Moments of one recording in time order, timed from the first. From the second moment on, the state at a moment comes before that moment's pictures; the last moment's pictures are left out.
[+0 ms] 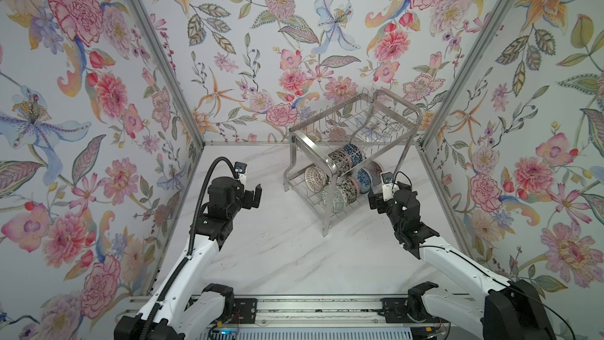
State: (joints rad) left arm -0.20 0.99 0.76 -0.21 -0.07 0.12; right arm 0.35 1.09 0.47 0.27 0.33 -0.17
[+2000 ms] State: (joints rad) left arm -0.20 0.97 0.71 -0.17 -0.10 0.19; right arm 0.80 1.80 1.11 0.31 -0.01 -0.05
